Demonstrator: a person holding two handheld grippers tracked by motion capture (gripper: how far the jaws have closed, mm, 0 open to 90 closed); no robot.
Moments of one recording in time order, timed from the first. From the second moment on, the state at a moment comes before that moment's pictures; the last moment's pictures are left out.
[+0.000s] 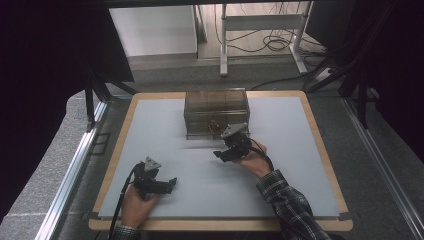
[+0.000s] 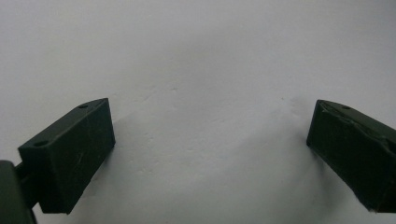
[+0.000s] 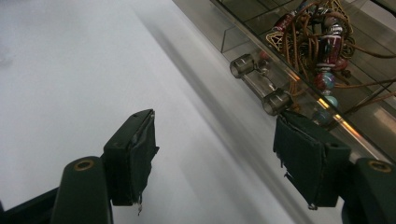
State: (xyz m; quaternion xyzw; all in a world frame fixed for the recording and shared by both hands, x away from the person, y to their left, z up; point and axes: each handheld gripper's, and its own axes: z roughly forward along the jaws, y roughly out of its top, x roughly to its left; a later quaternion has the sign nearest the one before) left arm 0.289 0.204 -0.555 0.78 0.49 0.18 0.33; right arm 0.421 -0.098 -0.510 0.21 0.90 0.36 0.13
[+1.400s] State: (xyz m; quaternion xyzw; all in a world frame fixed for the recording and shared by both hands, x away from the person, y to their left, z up) left arm 0.289 0.204 -0.555 0.78 0.49 0.18 0.33; right arm 0.437 -0.093 -0.506 0.22 0.90 0.36 0.14
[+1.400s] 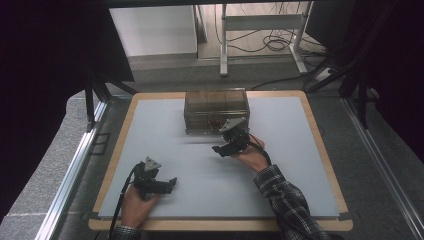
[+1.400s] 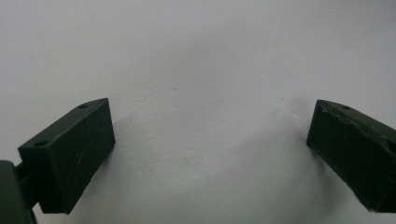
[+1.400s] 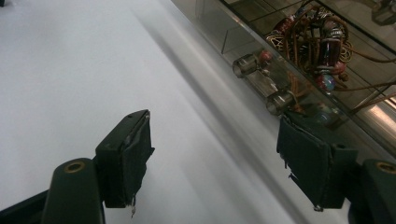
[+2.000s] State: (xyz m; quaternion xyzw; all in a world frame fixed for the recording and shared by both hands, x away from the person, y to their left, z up) left arm 0.289 0.204 -0.555 0.78 0.49 0.18 0.33; right arm 0.447 -0.088 -0.506 0.22 0.90 0.36 0.14
